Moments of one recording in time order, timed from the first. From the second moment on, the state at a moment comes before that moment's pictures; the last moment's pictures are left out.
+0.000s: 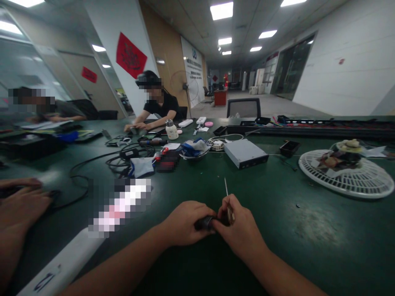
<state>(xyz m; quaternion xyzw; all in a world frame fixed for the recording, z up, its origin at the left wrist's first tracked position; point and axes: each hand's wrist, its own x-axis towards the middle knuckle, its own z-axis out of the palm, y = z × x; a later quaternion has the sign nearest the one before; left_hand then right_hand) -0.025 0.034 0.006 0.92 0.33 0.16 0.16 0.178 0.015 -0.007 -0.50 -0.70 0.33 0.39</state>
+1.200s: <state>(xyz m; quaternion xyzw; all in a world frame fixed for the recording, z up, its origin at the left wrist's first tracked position) -0.024 0.039 0.001 0.84 0.48 0.22 0.13 0.186 0.005 0.009 -0.30 -0.78 0.30 0.46</state>
